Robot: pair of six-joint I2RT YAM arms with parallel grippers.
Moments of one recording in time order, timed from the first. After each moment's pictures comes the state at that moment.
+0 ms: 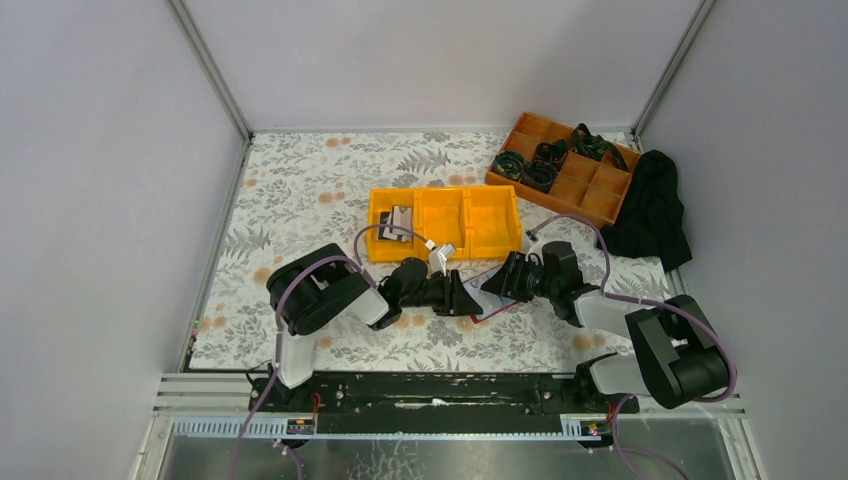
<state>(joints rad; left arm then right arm) -0.85 1.94 0.58 1.00 0.45 -0.96 0.34 1.33 0.31 0.34 -0.49 0.67</state>
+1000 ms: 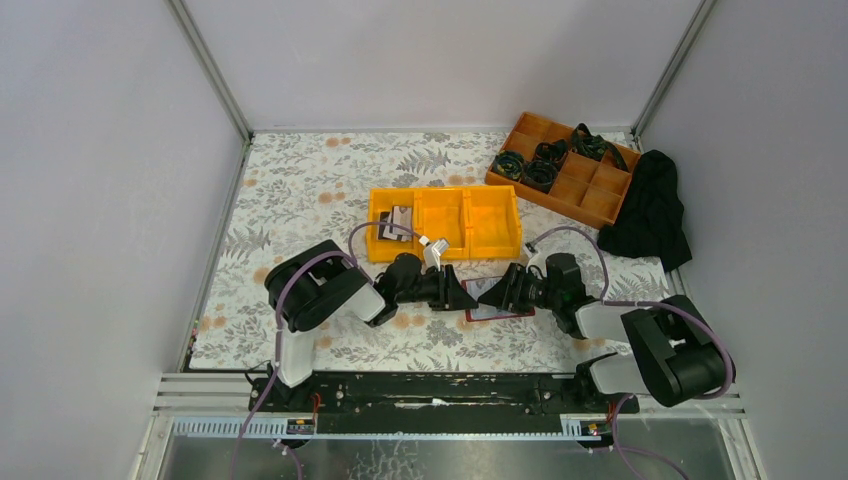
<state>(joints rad) -0.79 1.95 0.57 1.03 0.48 -0.96 0.33 1.33 0.21 0.51 -0.63 0.76</state>
